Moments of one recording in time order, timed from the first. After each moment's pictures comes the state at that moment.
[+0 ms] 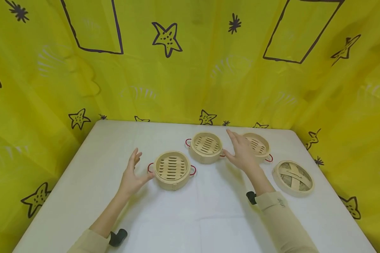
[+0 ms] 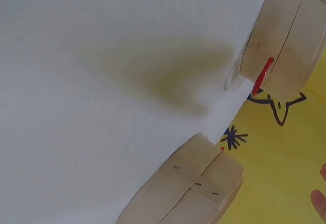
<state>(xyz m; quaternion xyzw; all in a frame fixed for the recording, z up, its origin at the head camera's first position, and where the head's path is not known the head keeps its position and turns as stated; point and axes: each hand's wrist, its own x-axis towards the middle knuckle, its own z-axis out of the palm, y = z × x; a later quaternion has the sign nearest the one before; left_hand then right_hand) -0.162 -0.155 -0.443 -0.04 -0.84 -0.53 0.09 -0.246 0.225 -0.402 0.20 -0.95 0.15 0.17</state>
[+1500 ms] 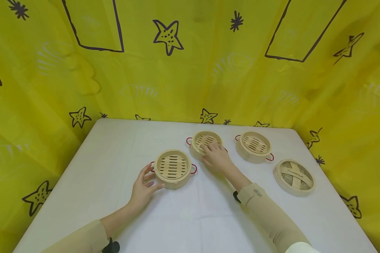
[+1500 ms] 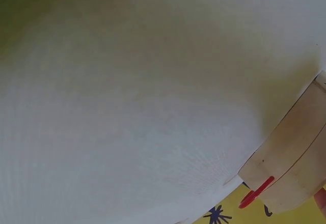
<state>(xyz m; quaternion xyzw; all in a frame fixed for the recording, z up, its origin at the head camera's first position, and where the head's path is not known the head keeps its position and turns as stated) -0.137 -0.123 -0.460 -0.01 -0.77 -0.63 0.04 -0.255 0.156 -0.439 0.29 -0.95 0.04 0.11</state>
